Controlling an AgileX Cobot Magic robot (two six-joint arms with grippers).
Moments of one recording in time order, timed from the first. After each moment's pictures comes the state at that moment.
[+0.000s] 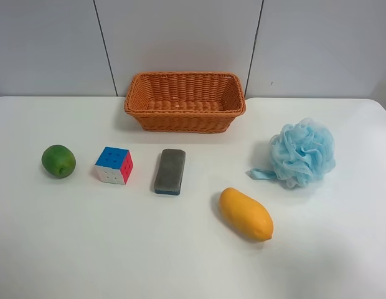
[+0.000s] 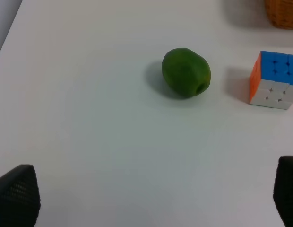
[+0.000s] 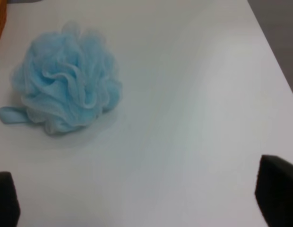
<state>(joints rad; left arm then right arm) 0.05 -0.01 -0.51 0.01 1.07 -0.01 0.09 0.00 -0.48 -0.17 1.05 0.08</state>
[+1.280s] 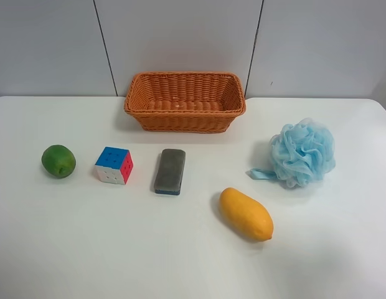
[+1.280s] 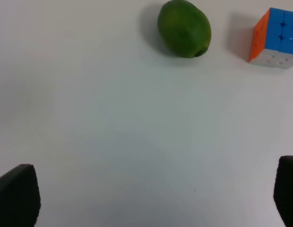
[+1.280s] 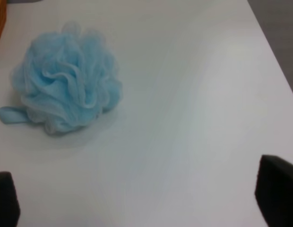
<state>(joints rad) 0.05 0.93 -1.03 -0.03 1.21 -0.01 0.09 0.00 -0.48 -0.17 1.05 0.08</state>
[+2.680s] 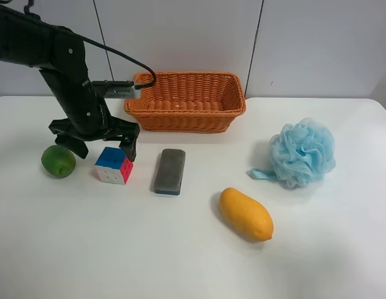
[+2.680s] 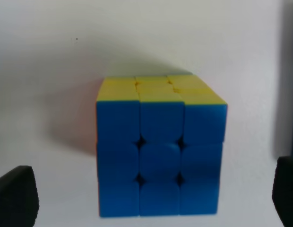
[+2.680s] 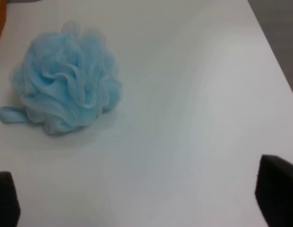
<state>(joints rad) -0.37 1.90 -1.23 -0.06 0.78 -0.23 0.09 0.00 -0.48 -0.17 1.05 0.08</state>
